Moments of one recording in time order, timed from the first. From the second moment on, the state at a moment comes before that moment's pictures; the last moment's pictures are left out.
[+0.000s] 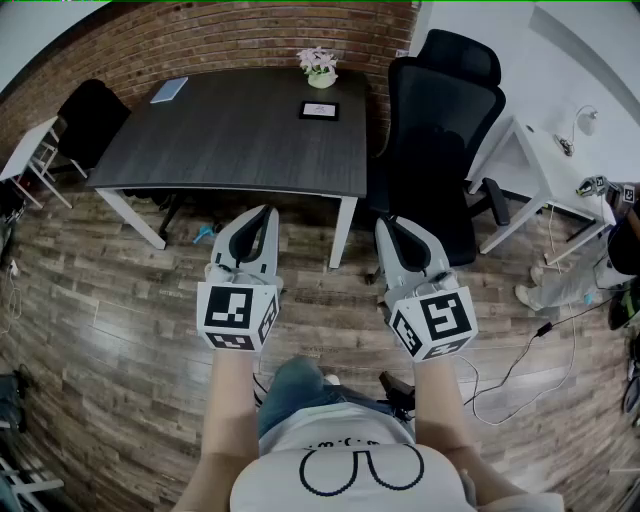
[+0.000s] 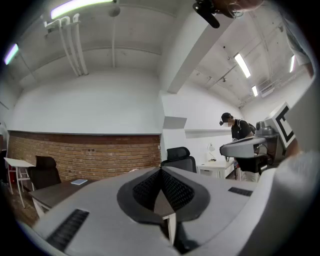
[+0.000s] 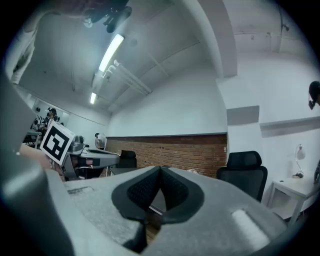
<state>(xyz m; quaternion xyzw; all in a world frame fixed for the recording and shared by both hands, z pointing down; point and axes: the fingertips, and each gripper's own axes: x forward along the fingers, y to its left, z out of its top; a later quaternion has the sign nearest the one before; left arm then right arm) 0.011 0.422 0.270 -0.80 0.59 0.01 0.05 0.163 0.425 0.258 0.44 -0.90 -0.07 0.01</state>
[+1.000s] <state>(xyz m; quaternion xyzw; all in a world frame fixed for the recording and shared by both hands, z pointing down) -0.083 0.162 0.289 -0.83 0.56 0.02 0.01 0.087 0.171 0.281 0.49 -0.87 -0.01 0.01</state>
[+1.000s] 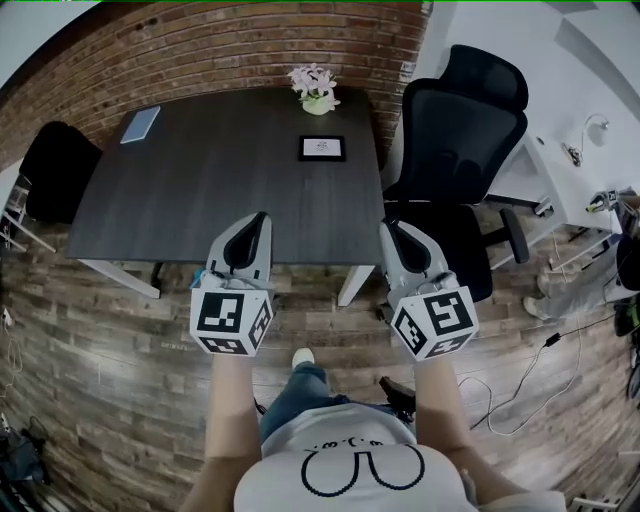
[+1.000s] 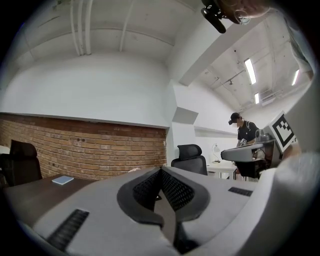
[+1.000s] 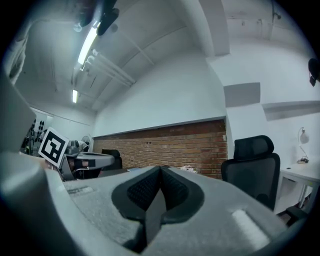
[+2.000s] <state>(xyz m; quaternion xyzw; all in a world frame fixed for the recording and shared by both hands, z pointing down) -0.115 -0.044 0.328 -0.86 0.51 0.00 -0.05 0.060 -0.024 0.311 0.56 -0.83 0.01 0.04</state>
